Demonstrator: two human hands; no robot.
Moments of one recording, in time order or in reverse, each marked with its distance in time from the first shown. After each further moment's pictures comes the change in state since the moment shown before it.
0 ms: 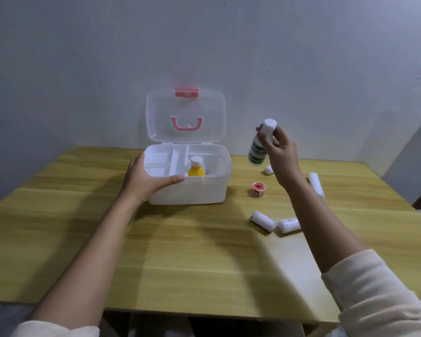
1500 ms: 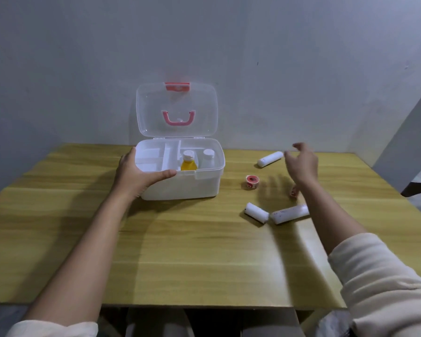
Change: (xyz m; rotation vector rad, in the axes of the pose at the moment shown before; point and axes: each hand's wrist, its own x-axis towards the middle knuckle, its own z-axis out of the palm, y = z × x) left_hand -0.006 0.008 -0.004 0.055 -0.016 -0.021; right_hand 0.005 0.051 -0.066 -0.744 0.294 0.273
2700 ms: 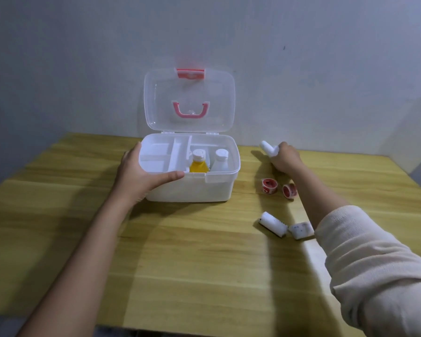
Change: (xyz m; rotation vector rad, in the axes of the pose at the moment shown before) left_hand -0.011 0.018 0.000 0.011 0.024 -0.033; right_hand 0.050 -0.015 0.085 -0.357 -0.419 0.005
